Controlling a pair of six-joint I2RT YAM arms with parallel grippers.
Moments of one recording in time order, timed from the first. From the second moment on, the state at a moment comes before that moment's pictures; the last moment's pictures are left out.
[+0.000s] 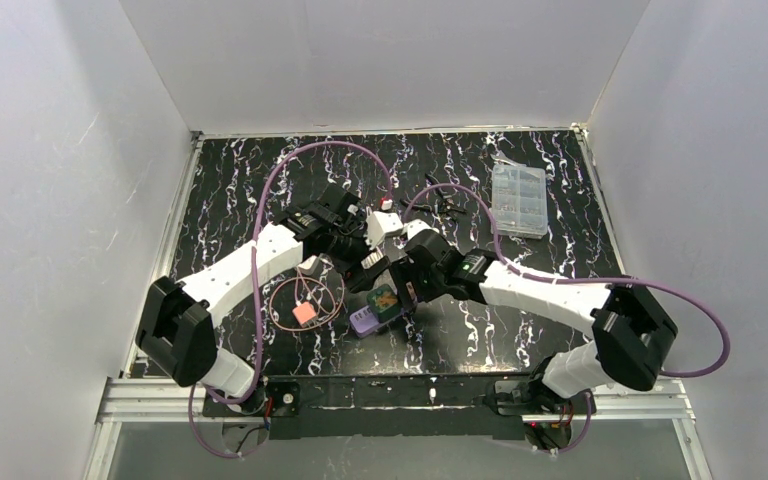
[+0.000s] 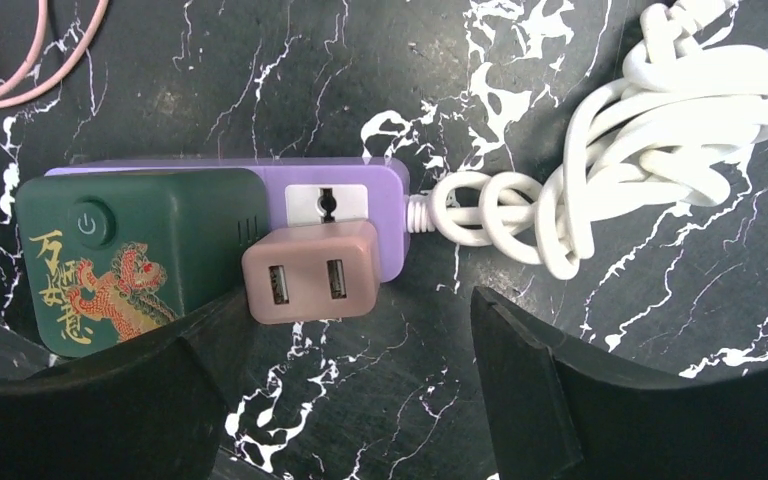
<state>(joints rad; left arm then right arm) -0.66 1.47 1.16 -0.74 0.33 0.44 0.97 1.41 0.90 -0.43 0.12 0.39</state>
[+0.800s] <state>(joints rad) -0.68 1.50 1.13 -0.69 0.34 0.38 0.95 1.45 0.92 -0.47 0.04 0.40</state>
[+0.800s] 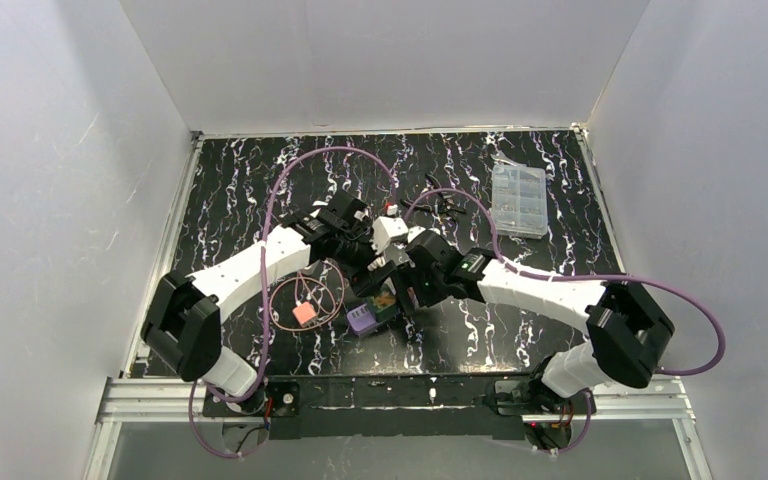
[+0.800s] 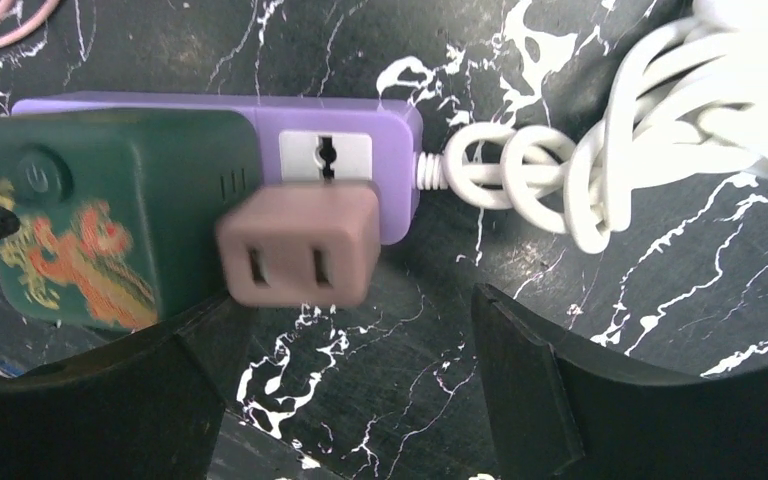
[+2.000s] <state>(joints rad) -0.71 1.46 1.07 -0.67 0.30 0.44 0.77 1.30 0.78 -0.11 -0.17 0.42</state>
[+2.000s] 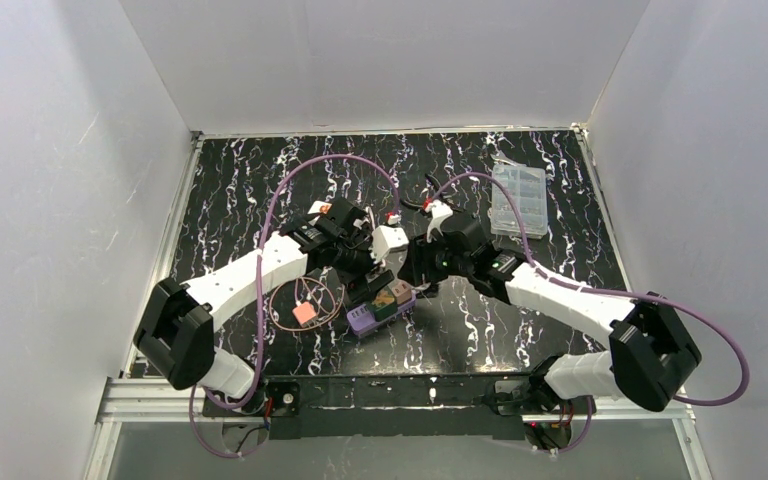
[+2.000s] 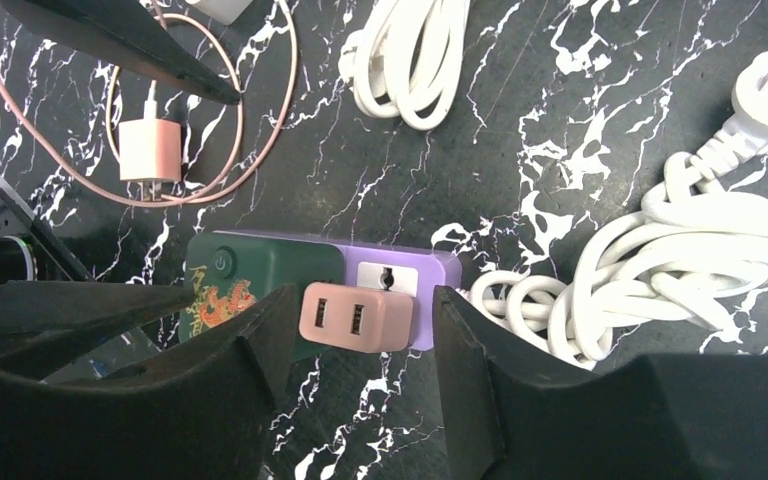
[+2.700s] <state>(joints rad) -0.71 1.49 1.10 -0.64 0.30 0.44 0.76 1.30 0.65 -0.01 -0.20 0.44</state>
